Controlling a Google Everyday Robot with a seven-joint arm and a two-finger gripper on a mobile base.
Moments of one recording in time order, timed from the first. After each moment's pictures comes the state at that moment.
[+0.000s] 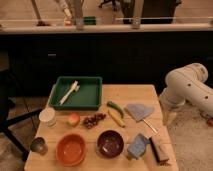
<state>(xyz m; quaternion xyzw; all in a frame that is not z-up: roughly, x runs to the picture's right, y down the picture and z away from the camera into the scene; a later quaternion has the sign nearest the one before) 0.286 0.112 0.683 -0.28 0.02 0.02 0.96</state>
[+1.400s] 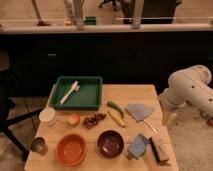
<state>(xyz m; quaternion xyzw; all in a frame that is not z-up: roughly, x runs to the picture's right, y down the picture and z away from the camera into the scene) 0.279 0.109 0.685 -0.25 -0.03 0.00 0.97</state>
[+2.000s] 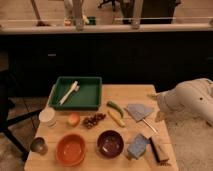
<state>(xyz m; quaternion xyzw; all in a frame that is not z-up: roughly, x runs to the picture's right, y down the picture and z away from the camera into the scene) 0.240 0.093 0.710 -0.13 -0.14 -0.10 0.98</state>
